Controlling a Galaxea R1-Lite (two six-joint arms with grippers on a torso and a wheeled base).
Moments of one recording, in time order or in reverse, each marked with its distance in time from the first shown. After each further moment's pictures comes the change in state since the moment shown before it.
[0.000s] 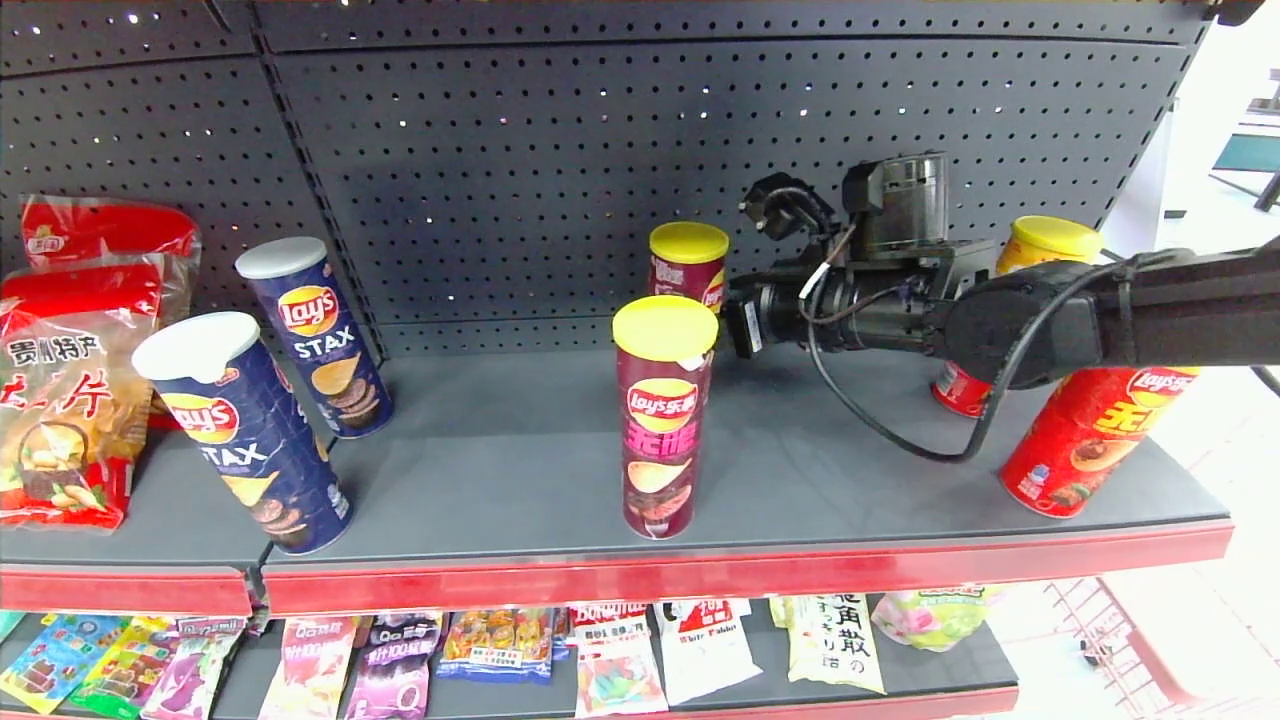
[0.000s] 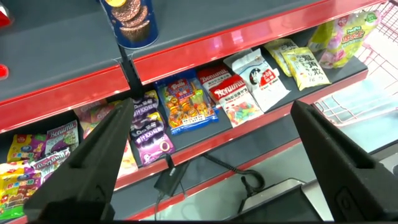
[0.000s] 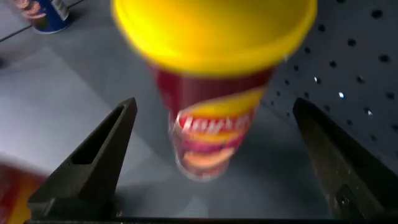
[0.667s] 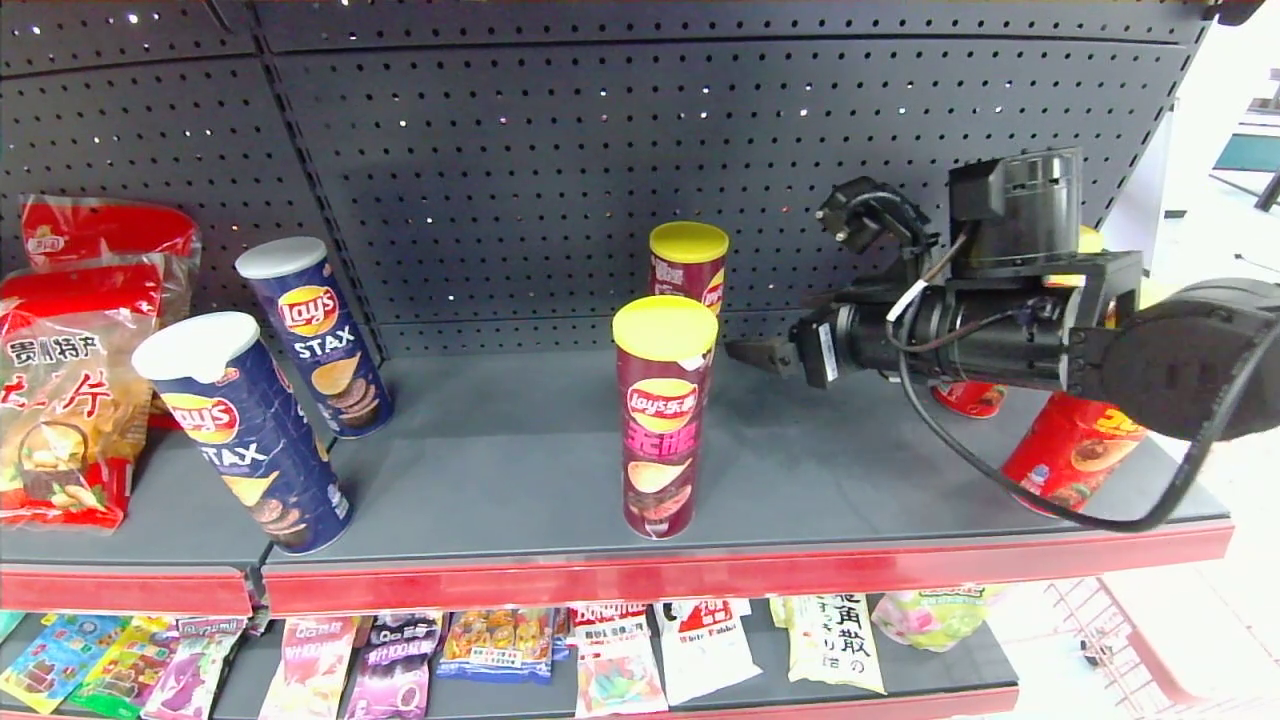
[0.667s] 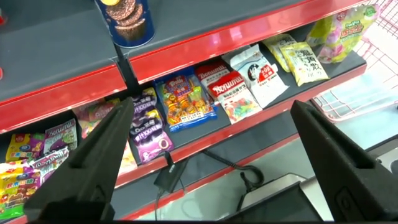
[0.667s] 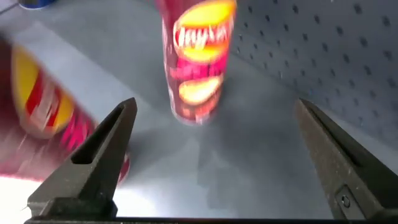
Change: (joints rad) left arm -0.001 0.032 -0.005 -0.005 -0.010 0.003; right arm -0.005 -0.230 0.273 0.000 -0.104 0.023
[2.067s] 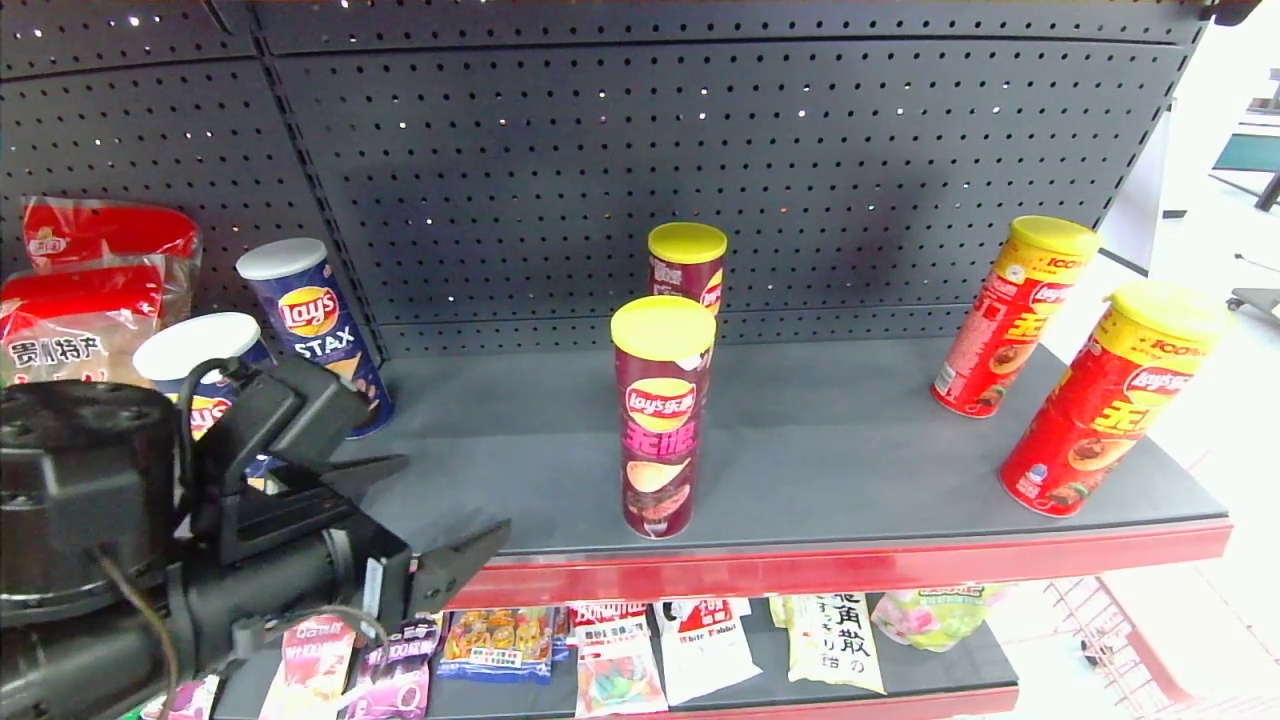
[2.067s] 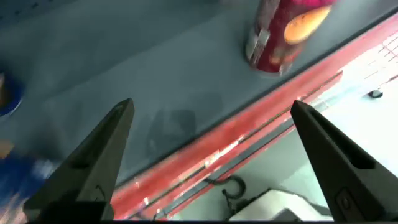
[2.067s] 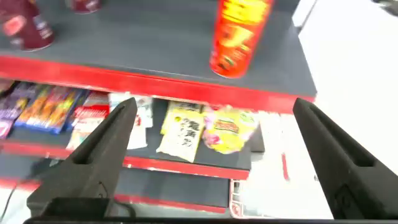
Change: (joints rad) left arm -0.039 1.131 -0.189 -0.824 -0.114 0.004; right arm -0.288 -1.491 0.746 0.532 -0.247 0.066
